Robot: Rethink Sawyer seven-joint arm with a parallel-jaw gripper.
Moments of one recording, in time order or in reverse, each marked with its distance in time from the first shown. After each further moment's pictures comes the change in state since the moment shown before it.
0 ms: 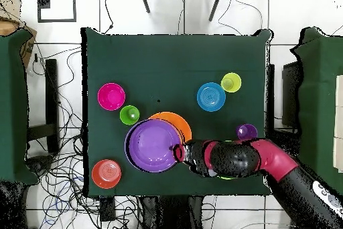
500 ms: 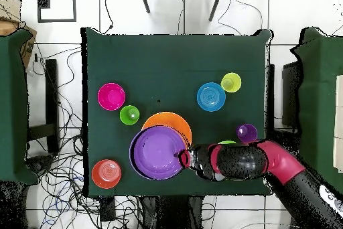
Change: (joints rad) arm -0.042 0.000 0.025 0.000 0.000 0.105 0.000
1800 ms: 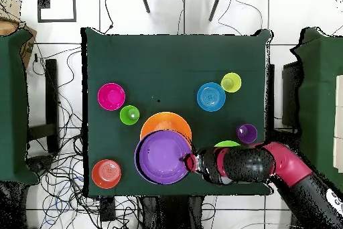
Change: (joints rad) arm -0.038 -0.002 0.036 -0.001 -0.032 0.069 0.000
